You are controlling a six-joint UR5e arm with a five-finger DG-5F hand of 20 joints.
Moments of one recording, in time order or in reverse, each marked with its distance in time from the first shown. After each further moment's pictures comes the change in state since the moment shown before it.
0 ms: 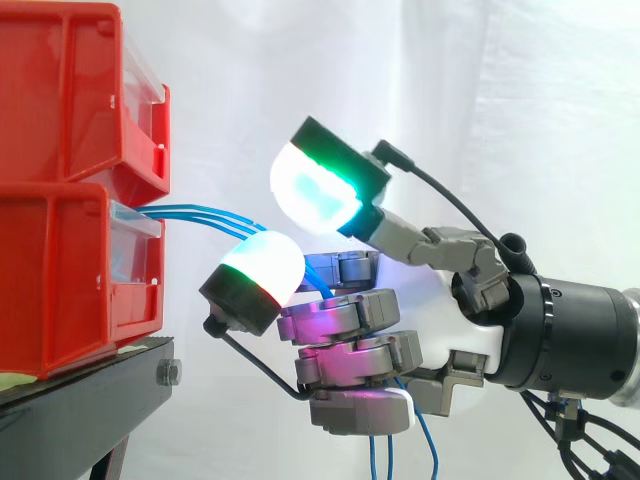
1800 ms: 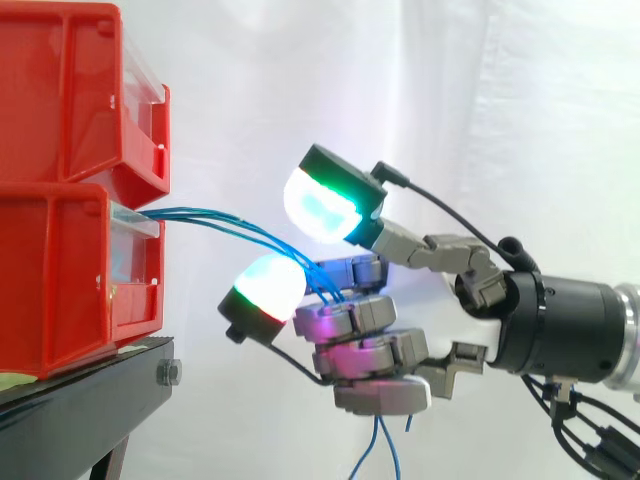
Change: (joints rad) arm -0.047 0.025 -0.019 -0.014 0.006 -0.091
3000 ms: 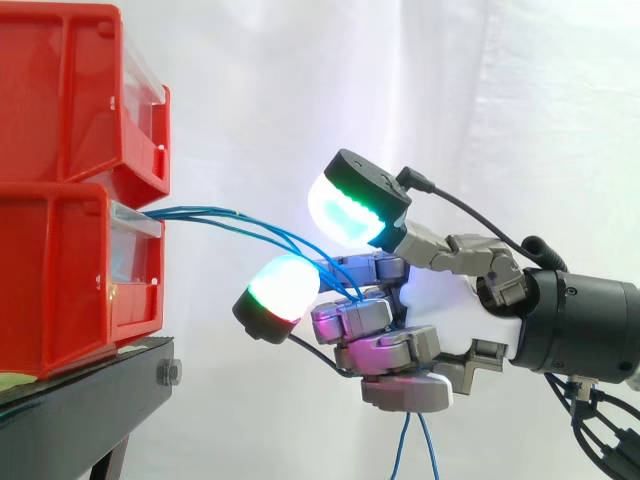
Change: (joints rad) arm 0.015 0.035 -0.087 0.073 0.104 -0.059
